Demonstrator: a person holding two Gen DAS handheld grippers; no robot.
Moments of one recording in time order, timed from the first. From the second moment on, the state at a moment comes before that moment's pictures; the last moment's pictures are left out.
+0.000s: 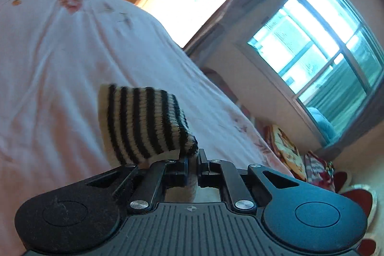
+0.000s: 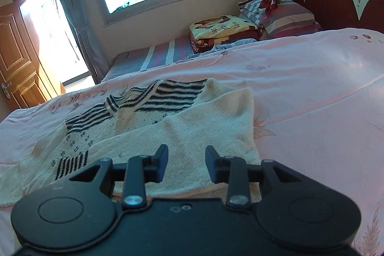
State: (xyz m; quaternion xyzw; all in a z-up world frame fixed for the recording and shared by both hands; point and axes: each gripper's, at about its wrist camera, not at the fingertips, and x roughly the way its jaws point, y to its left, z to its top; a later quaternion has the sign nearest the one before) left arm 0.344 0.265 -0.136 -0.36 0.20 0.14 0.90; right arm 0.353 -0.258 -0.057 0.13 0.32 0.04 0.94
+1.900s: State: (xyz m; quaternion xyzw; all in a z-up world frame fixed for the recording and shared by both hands) left arm 0.373 0.103 -0.139 -0.07 0.34 -0.02 0.94; right arm 0.385 -0.240 -0.080 0.26 0.36 0.06 0.89
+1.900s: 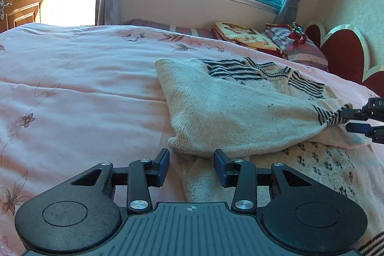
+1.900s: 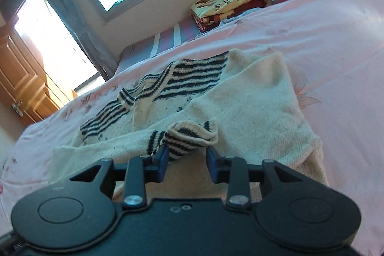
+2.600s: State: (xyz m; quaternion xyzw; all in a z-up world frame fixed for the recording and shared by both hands) left arm 0.383 0.107 -0.141 -0.09 0.35 0.00 0.93; right arm 0.373 -0.252 -0.078 0.26 0.36 0.07 0.89
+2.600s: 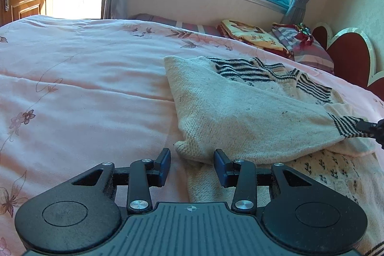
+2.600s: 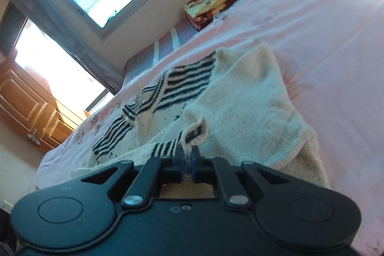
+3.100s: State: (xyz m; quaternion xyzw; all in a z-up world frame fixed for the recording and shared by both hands) left arm 0.392 0.083 -0.100 -0.09 0.30 -0.04 0.95; right arm 0.369 -0.254 -0.081 0.22 0.36 0.05 0.91
